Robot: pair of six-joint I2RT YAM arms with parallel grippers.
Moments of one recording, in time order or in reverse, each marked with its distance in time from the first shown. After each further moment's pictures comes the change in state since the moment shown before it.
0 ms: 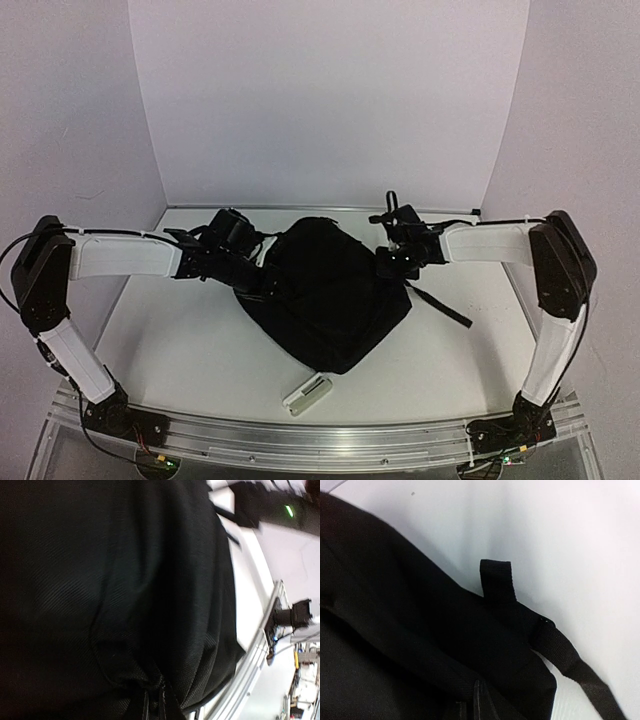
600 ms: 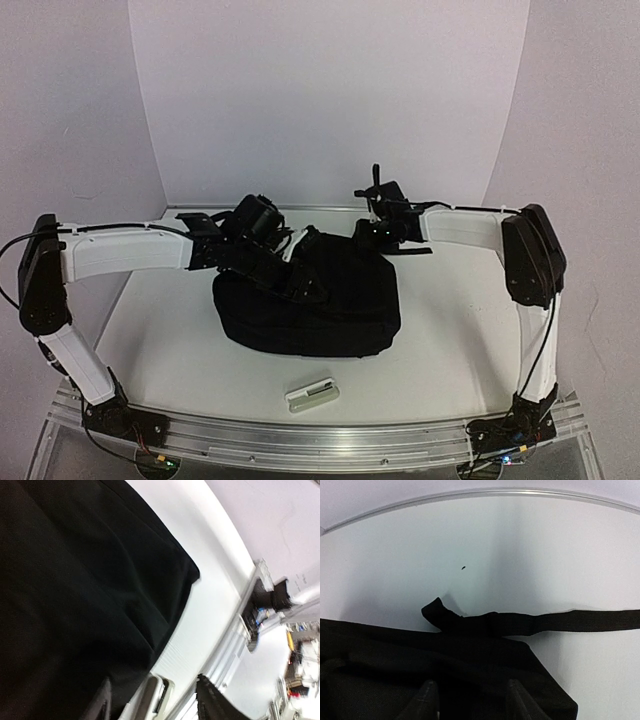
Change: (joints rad) left arm -0.169 0.021 0.209 -0.172 -0.048 -0.037; right arm -0.011 0.225 0.359 0.033 -0.011 -0.114
